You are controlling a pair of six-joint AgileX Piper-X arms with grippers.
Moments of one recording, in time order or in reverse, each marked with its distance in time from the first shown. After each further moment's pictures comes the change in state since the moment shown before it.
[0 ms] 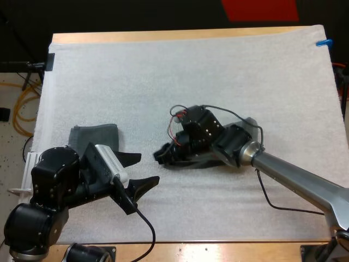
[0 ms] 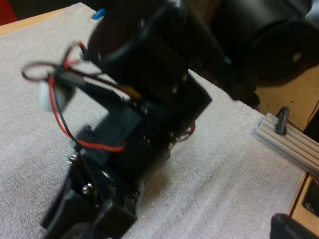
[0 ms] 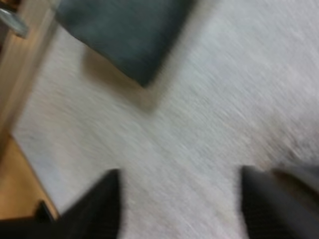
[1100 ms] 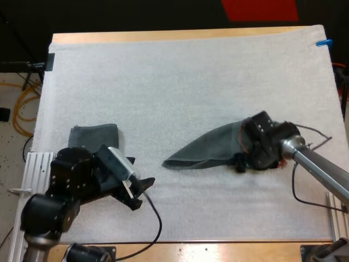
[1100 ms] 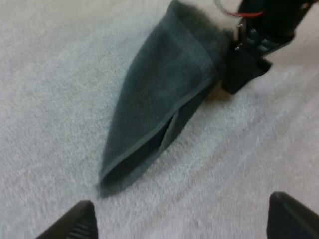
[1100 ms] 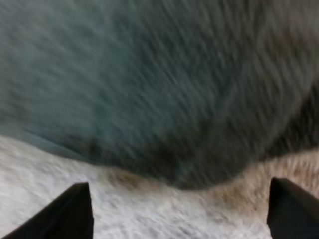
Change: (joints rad) left arm 0.000 0.046 0.114 0.024 -0.190 0.134; right arm -0.350 -0.095 0.308 0.406 0.307 -0.099
